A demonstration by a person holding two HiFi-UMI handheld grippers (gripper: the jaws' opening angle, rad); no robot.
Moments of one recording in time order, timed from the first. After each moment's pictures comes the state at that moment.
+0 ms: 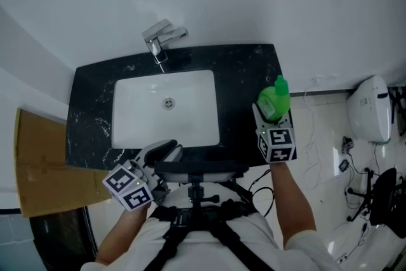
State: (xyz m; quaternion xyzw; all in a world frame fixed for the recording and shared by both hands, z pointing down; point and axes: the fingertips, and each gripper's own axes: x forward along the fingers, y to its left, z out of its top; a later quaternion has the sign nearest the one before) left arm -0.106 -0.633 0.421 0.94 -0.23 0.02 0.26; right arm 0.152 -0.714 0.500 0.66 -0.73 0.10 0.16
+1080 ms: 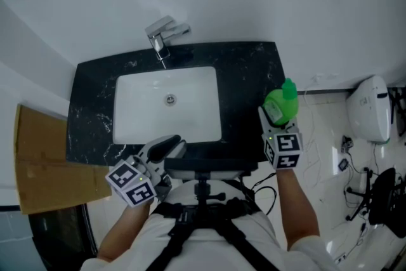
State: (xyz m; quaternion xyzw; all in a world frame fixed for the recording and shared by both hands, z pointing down) left arm -0.105 -0.633 0.420 0.94 -0.23 0.01 0.26; right arm 0.149 -0.686 0.477 0.66 -0.73 0.09 0.17
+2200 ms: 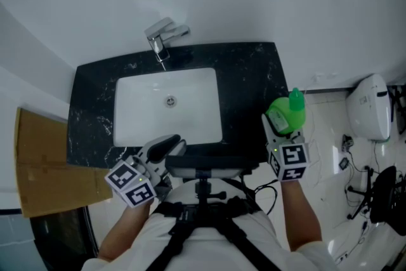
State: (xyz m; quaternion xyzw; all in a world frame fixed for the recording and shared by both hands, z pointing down) left arm -0.107 -0.638 0.415 0.94 -0.22 0.01 0.25; right arm 0.141 -0.660 0.456 0.65 -0.73 0.09 0.17
